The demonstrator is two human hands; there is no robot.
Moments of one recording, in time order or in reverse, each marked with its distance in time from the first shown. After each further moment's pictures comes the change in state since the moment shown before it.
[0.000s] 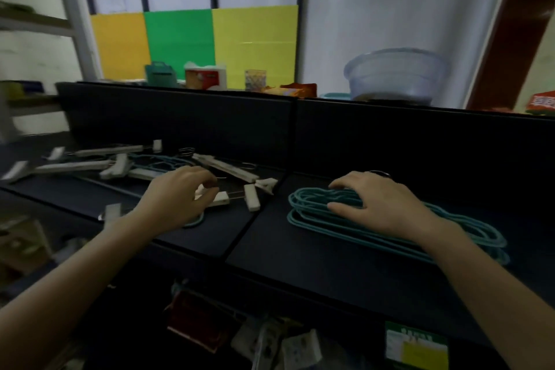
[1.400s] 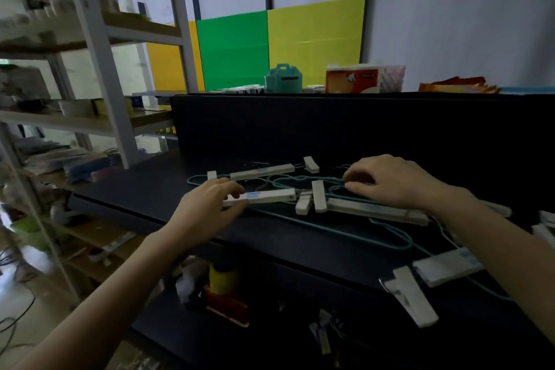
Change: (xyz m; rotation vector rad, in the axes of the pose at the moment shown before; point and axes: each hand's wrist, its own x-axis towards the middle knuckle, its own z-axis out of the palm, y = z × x) left_hand -0.012 -0.390 -0.010 -0.116 -0.046 -0.062; right_hand 0.283 -0.306 0.071 0.029 -0.024 -0.020
